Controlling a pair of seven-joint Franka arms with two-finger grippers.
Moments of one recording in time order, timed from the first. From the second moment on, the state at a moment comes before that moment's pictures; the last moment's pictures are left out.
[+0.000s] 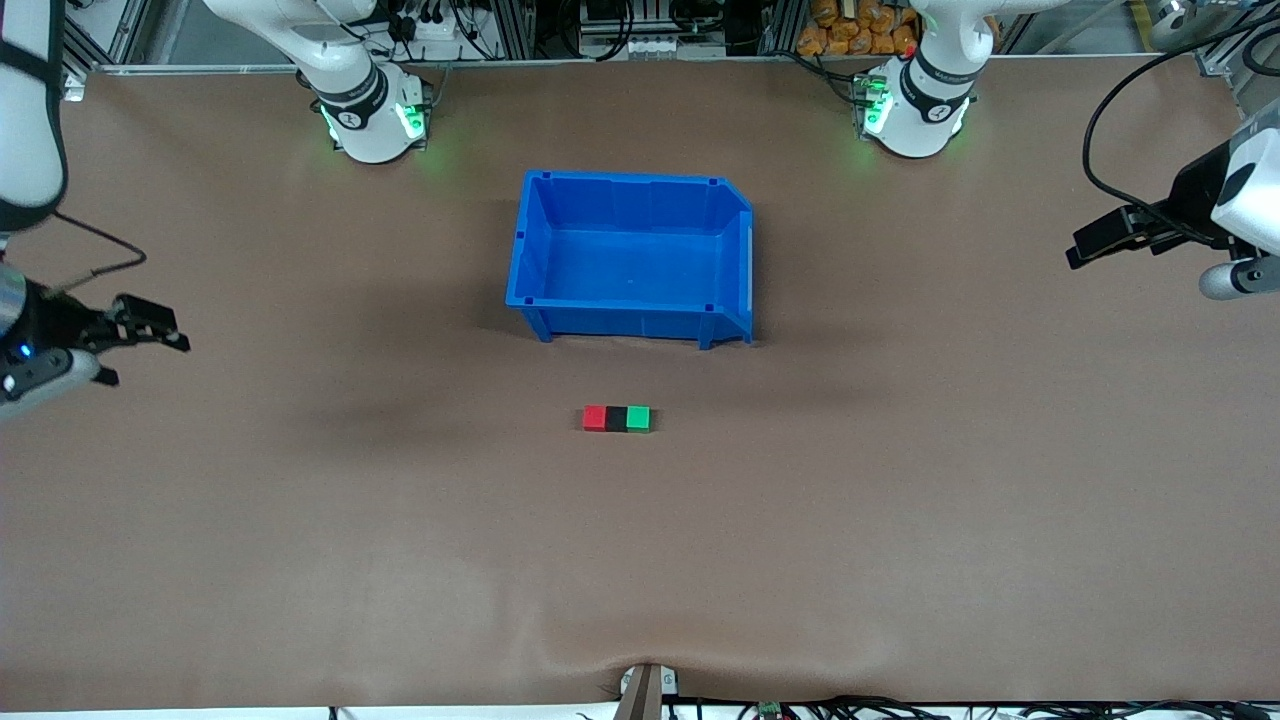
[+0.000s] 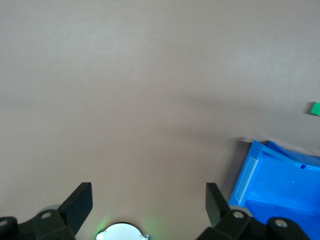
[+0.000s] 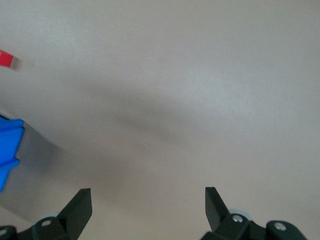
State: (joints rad) left arm 0.04 0.00 -0.10 -1.58 -0.02 1.52 -0.21; right arm 0.01 0.14 -0.14 -1.63 0.12 1.71 -0.50
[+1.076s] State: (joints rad) left arm 0.06 -0.02 -0.10 -1.59 -0.02 1.48 -0.17; right arm 0.01 -0.06 -0.05 -1.65 0.01 1.51 -0.04
